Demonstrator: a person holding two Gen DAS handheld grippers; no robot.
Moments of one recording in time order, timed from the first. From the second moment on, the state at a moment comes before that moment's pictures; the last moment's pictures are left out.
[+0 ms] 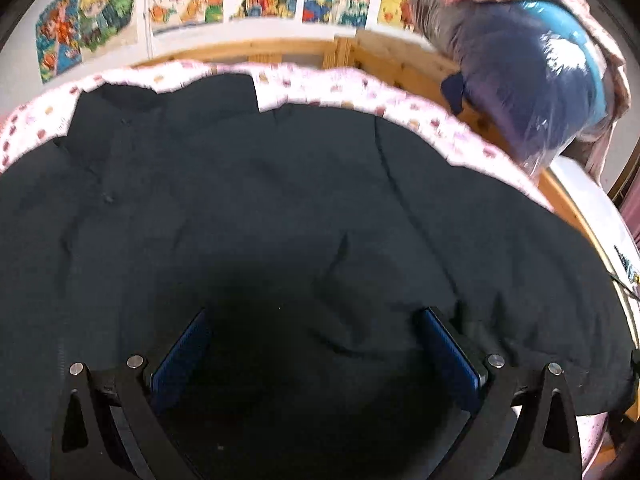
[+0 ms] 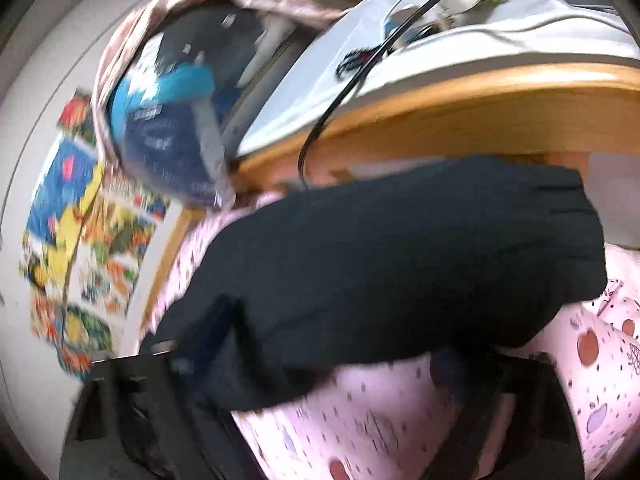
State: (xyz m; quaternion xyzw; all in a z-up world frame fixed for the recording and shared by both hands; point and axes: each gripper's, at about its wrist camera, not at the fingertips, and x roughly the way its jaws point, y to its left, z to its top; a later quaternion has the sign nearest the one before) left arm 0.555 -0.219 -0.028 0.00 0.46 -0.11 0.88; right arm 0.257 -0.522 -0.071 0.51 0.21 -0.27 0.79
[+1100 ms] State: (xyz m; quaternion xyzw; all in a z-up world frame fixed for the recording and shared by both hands) left arm 0.471 0.100 0.055 -0.20 0.42 -0.11 0.88; right arm 0.418 -0.105 0.077 -0.27 0.25 -0.01 0.93
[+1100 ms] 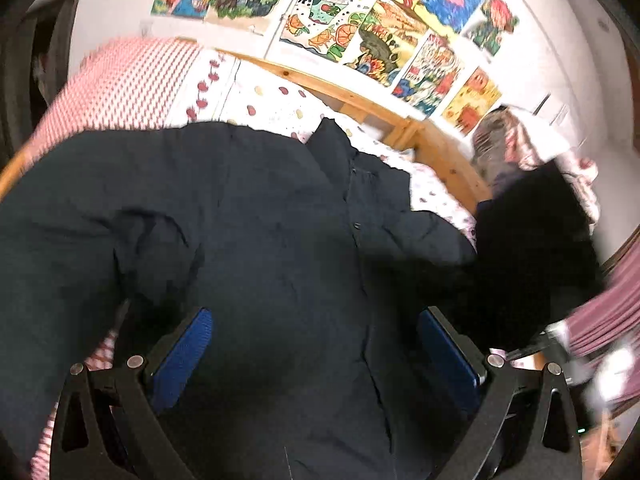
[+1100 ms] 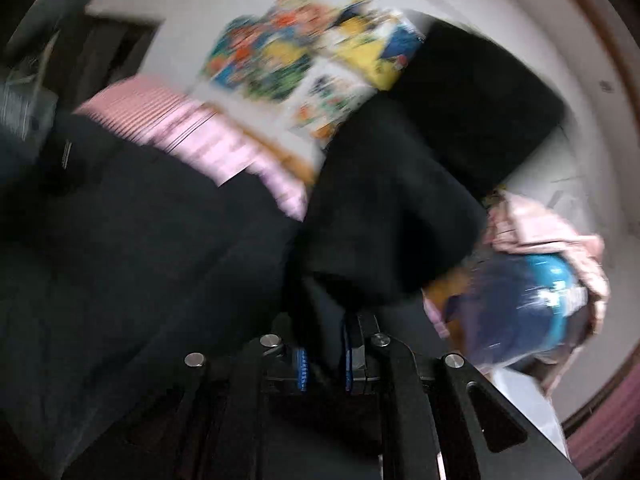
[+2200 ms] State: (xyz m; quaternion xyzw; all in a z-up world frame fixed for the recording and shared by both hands) left arm 0.481 0.052 0.053 -0.14 0.43 -0.08 0.89; right arm 0.399 -0.235 0.042 -0.02 0.30 0.03 0.95
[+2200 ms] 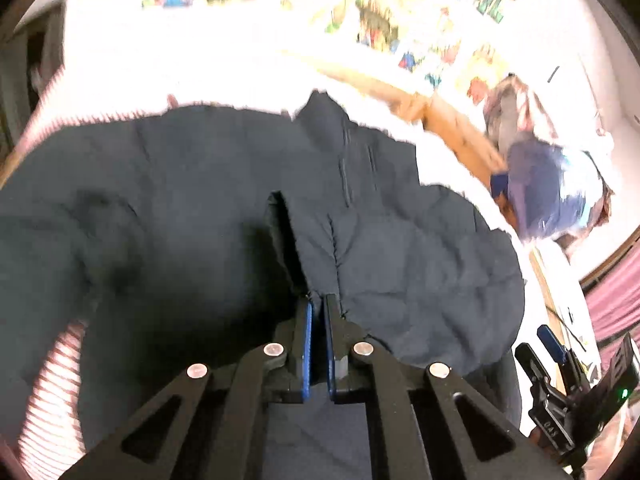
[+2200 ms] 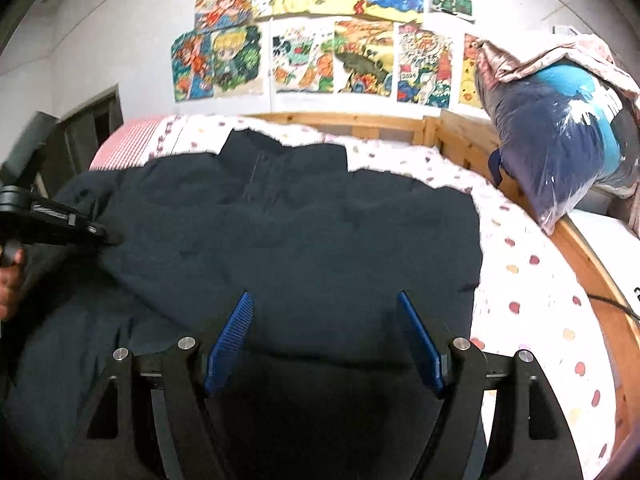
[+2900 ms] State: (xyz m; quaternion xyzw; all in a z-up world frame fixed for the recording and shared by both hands) left arm 0.489 0.099 -0.022 -0.15 0.50 -0.05 0.85; right arm 0.517 -0.151 -0.037 -0.09 0.43 0.02 0.90
